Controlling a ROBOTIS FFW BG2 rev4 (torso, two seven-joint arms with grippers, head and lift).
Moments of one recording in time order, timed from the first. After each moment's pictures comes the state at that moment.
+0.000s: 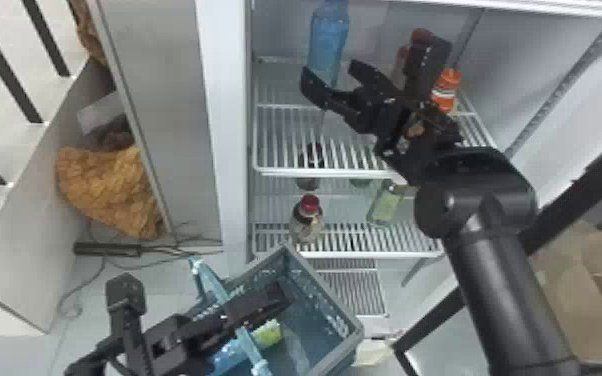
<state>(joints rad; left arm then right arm) 0.36 0.10 0.07 -1.73 1.34 1.19 -0.67 -0.28 -0.14 0.13 -1.53 -0.27 0.30 0.36</state>
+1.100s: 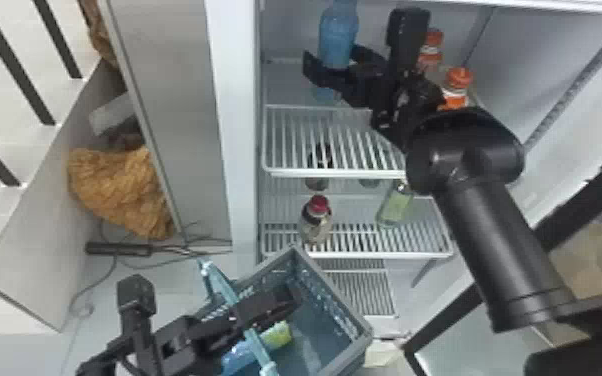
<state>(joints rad) 0.36 0.11 0.08 -1.73 1.34 1.19 -0.67 -0.50 -0.13 0.23 -1.27 -0.25 0.29 0.25</state>
